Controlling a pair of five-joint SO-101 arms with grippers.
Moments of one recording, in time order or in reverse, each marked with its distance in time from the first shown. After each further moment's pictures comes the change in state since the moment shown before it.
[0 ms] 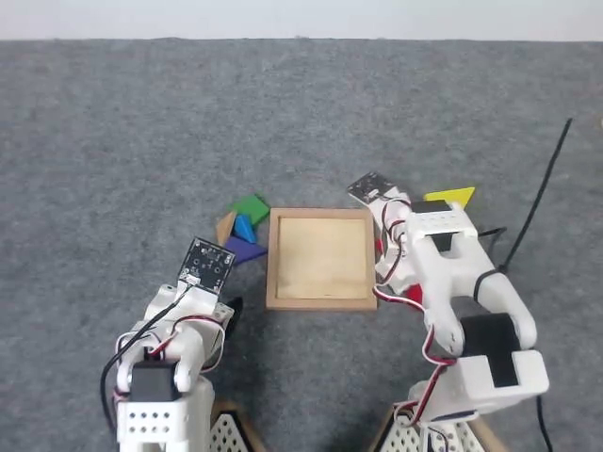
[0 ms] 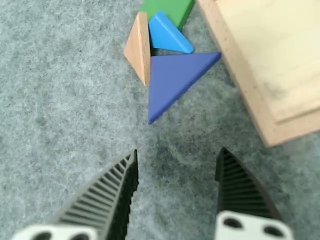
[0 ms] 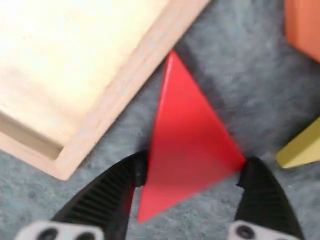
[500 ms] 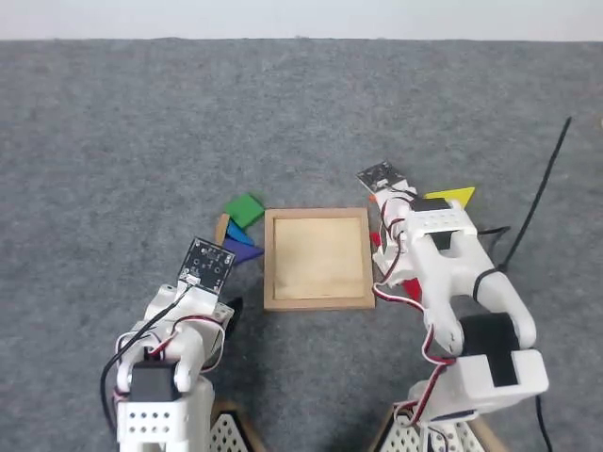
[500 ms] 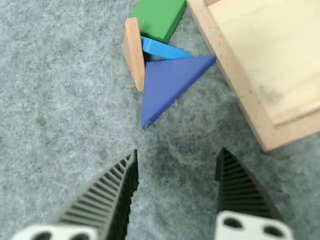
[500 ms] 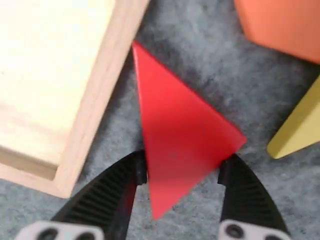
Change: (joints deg) left arm 0.0 0.0 0.0 0.0 0.0; right arm 0.1 -1.0 -0.8 -1.2 -9.9
